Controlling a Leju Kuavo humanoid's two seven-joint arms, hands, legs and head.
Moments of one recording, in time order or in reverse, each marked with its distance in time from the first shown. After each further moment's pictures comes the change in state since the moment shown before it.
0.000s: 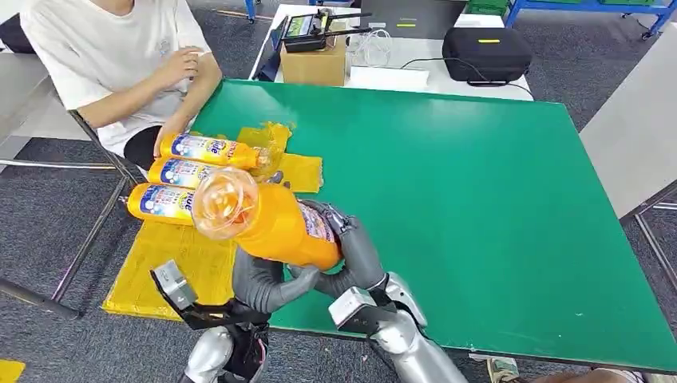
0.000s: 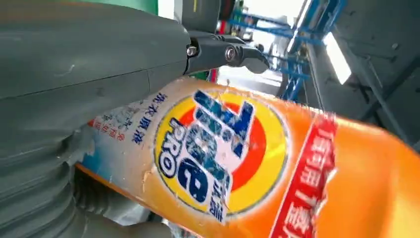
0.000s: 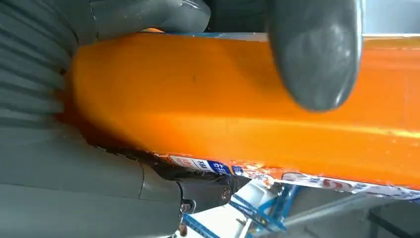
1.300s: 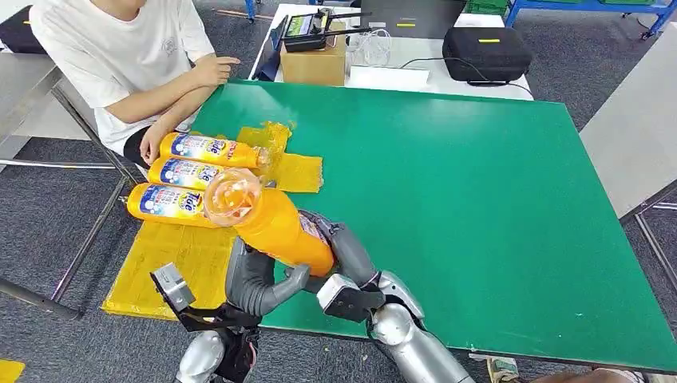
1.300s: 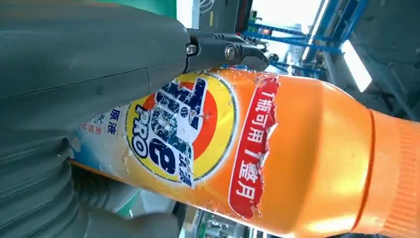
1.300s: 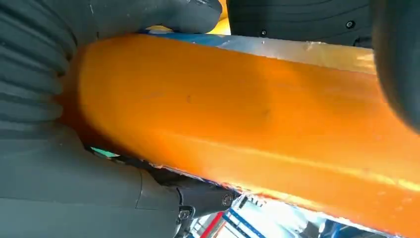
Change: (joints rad) left arm 0.025 0.016 0.043 0.015 -0.006 -0.057 0.038; right arm -0.064 -0.009 0.020 0.162 0.021 0.076 0.064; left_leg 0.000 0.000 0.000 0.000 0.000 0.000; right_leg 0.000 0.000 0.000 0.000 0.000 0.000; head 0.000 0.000
